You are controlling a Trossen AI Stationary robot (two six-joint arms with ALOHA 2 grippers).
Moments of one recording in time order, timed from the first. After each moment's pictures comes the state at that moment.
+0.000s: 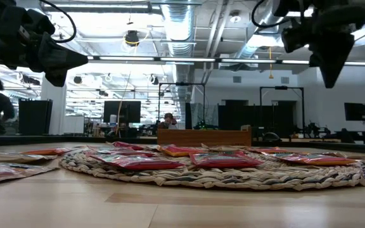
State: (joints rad) left arm 0.05 0.05 0.00 0.05 -0.10 -0.17; right arm -0.06 1.21 0.99 -1.25 -0.08 0.32
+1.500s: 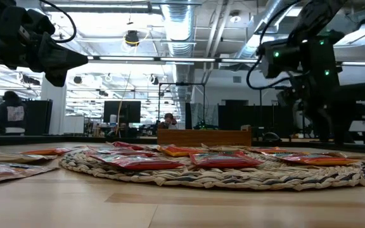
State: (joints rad) left arm 0.05 0.05 0.00 0.05 -0.10 -0.18; right arm -0.16 1.47 0.75 -0.95 0.00 -0.06
